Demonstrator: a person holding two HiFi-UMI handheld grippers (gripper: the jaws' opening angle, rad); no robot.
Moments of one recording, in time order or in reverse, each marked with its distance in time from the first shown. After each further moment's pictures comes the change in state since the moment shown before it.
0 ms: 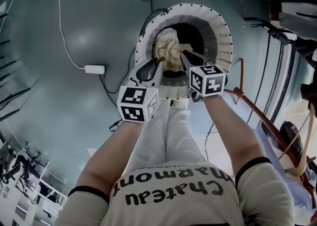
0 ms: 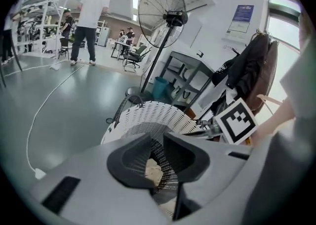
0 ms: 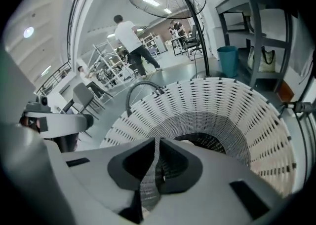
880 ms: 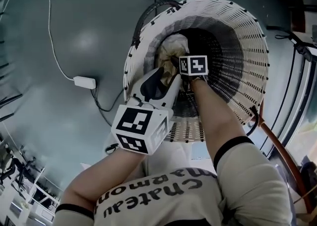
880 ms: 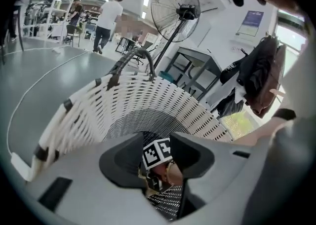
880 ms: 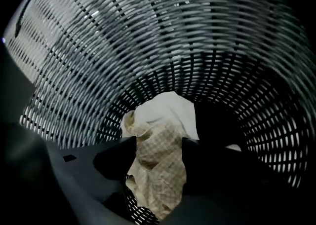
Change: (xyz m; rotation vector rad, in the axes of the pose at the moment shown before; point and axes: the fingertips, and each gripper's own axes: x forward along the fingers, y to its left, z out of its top) left arm 0.093 0.029 -0.060 -0.090 -0.004 -0.037; right arm 0.257 -0.124 -0.161 0.126 0.267 -0.041
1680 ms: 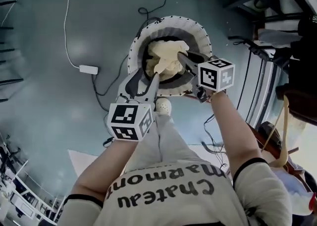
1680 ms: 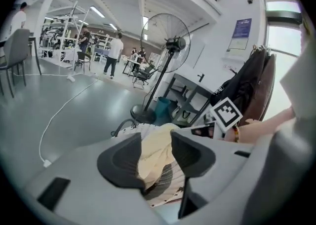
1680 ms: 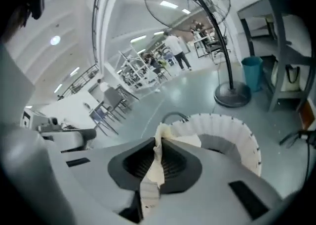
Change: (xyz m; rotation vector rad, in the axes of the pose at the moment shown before) left arm -0.203 -0.124 0.095 0.008 -0.189 0.123; right arm -0.419 0.174 0.101 -0.276 -0.240 0.277
